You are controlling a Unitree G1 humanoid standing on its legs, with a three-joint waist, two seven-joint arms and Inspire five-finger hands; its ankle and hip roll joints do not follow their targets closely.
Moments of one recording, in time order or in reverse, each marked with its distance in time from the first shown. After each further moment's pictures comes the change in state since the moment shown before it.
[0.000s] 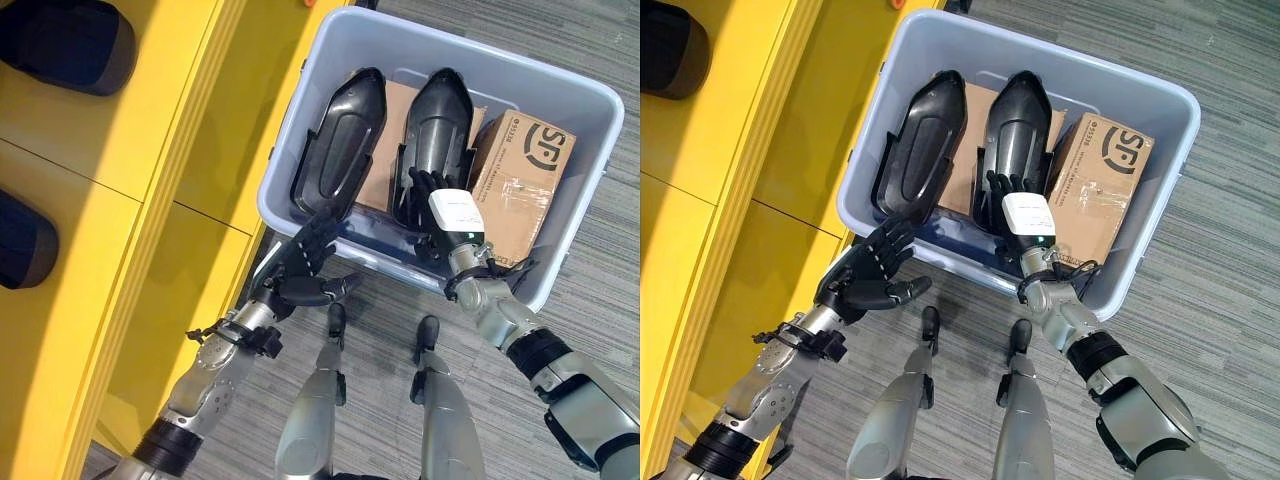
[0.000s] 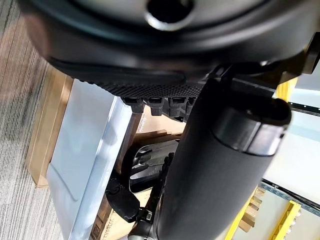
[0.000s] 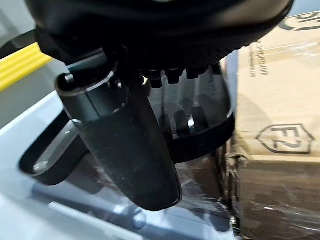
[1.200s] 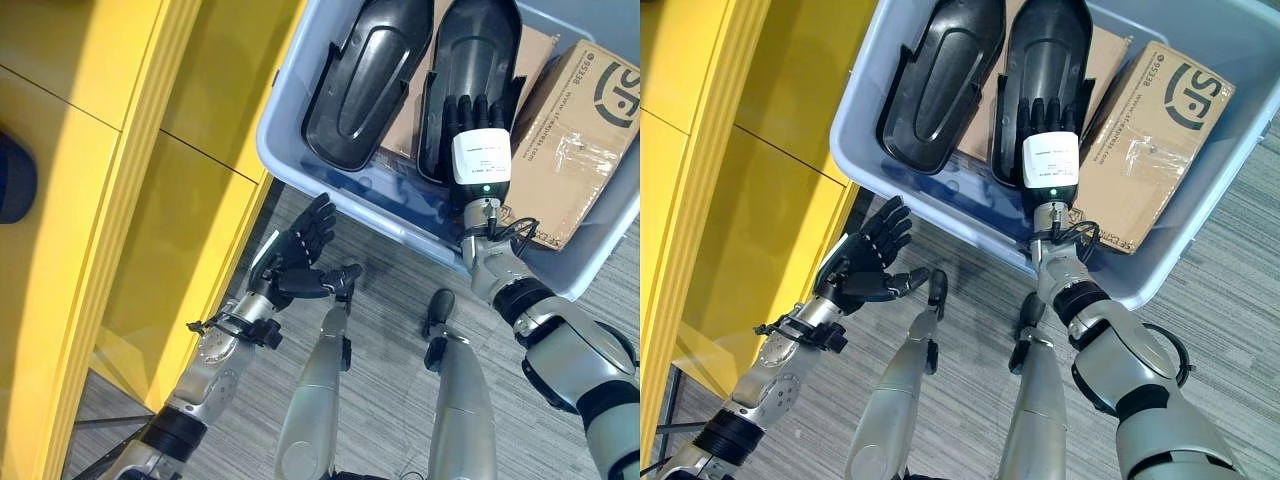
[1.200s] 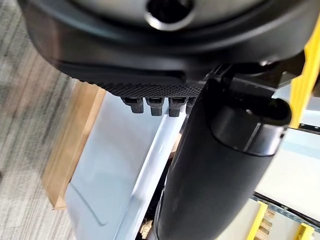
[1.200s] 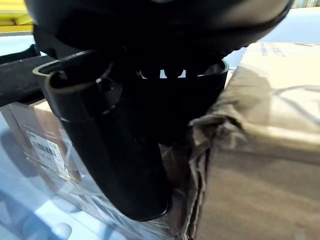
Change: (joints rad) left arm -0.060 0.006 -0.043 0.113 0.009 -0.161 -0.027; right arm -0.331 0.066 0.175 0.397 -0.079 0.179 -0.243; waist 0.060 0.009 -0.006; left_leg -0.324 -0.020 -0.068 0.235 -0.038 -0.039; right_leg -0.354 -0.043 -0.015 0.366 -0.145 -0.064
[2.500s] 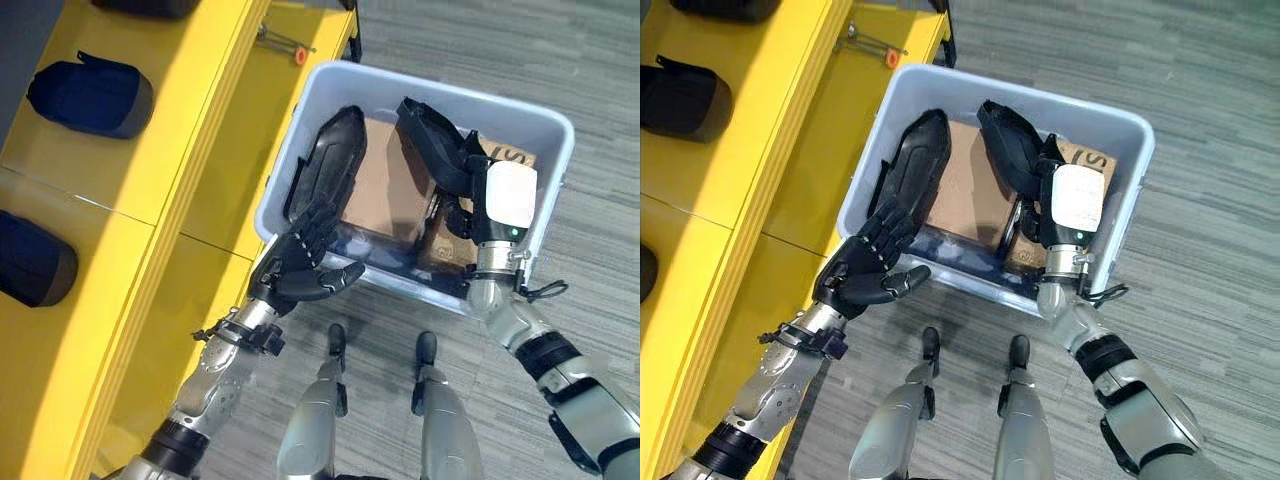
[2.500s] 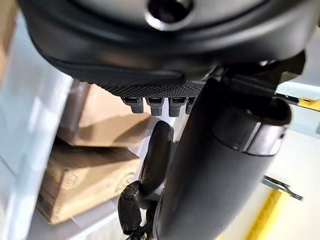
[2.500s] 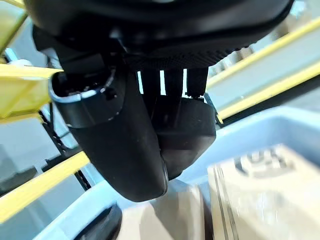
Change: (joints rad) left arm 0.071 -0.041 0.046 -0.109 -0.052 0.064 0.008; right arm 0.418 -0.103 -0.269 -0.470 0.131 -0.279 -0.194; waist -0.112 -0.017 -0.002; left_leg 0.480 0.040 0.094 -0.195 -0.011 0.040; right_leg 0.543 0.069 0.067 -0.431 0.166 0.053
